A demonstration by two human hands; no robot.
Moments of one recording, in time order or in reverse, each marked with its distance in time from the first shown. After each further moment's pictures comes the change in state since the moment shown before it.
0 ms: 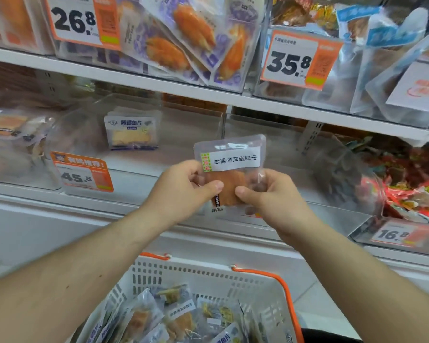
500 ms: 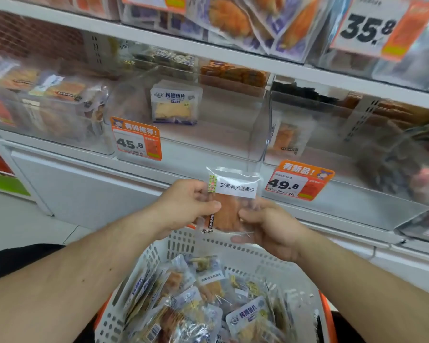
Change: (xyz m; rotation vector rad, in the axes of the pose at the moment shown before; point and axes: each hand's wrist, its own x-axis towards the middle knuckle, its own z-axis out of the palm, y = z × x) left_hand -0.064 -0.053 -0.042 -0.224 -0.204 -0.460; right_hand -0.008 0.073 0.070 0.317 -0.471 0.411
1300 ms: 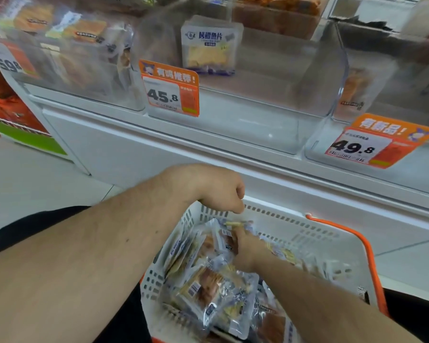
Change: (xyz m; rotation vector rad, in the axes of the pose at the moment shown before) left_hand 0.011 -0.008 -0.023 1.034 -0.481 -0.159; right_hand 0.100 0.207 0.033 -1.320 -0.011 0.264
